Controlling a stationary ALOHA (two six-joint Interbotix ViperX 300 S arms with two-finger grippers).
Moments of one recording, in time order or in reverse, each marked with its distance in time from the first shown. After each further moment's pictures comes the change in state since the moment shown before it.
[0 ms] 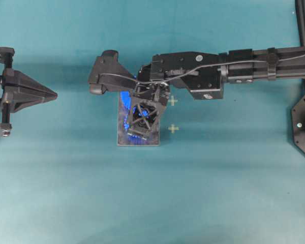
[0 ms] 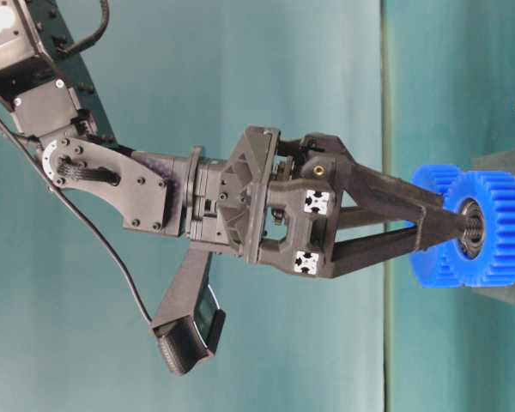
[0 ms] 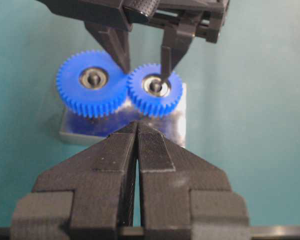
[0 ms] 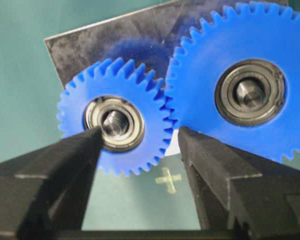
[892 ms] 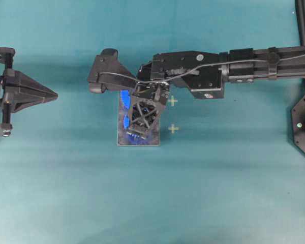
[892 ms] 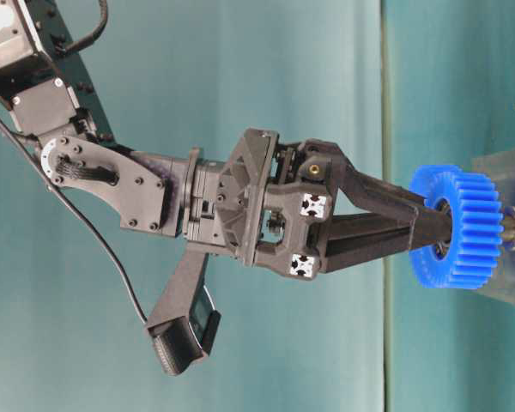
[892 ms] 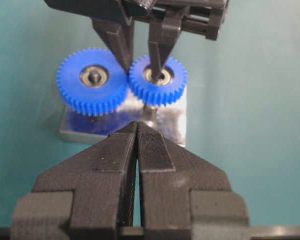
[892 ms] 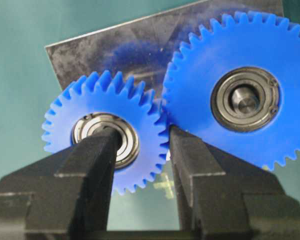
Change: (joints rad) left arm 0.002 0.005 0.002 0.000 0.002 0.000; right arm -0.002 -0.003 0.006 -0.002 -0.020 0.000
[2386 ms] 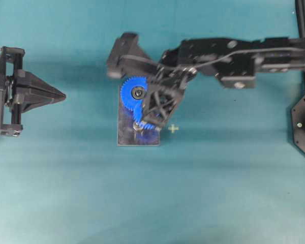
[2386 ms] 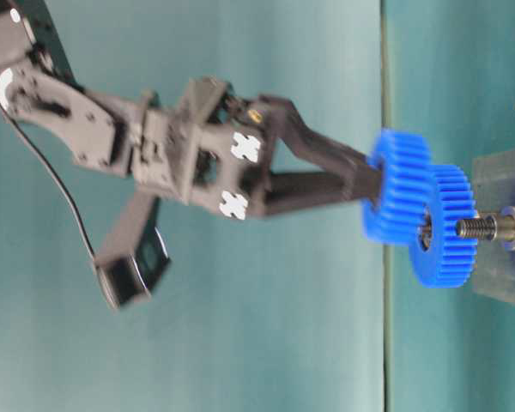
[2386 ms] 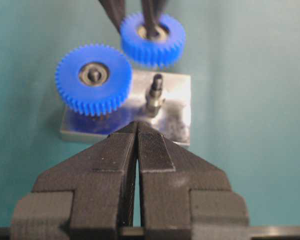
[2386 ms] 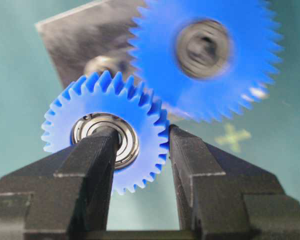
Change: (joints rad) left arm 0.000 0.080 -0.041 0.000 0.002 0.015; right arm -0.020 -0.133 0.112 0.003 -0.035 0.000
